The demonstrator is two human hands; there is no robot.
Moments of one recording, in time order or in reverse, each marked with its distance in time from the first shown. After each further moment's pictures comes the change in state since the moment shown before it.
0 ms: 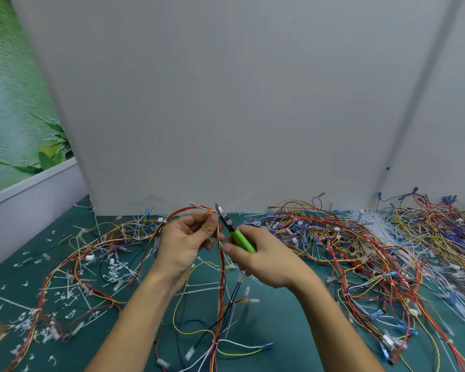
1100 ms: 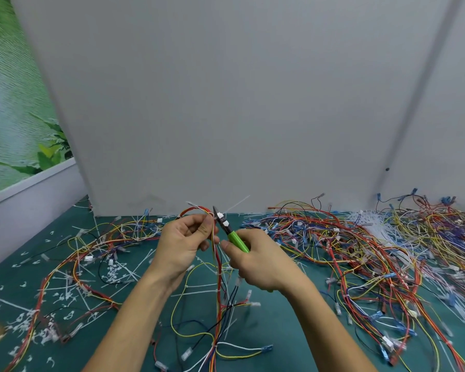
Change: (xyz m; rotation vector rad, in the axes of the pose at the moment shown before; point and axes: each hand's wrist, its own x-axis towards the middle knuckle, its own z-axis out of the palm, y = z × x) left_hand 0.006 -0.008 -0.010 0.099 -0.005 -0.032; right_hand 0.004 -0.005 0.011 -0.048 0.057 0.102
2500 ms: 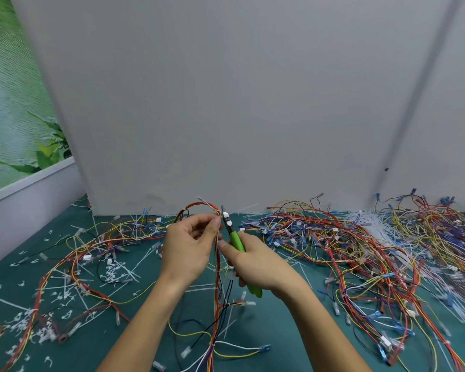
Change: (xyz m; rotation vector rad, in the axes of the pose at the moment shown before) left_hand -0.004 -0.009 0.015 0.343 0.190 0.198; right_hand 0.005 0.005 0.010 0.173 -0.085 0.103
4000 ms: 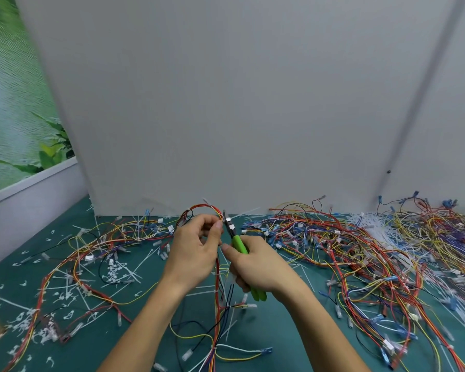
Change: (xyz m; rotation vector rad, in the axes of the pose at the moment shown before) left_hand -0.002 0.007 -0.003 0.265 -0.098 0.051; right_hand -0.002 -0.002 0.003 0.039 0.035 0.019
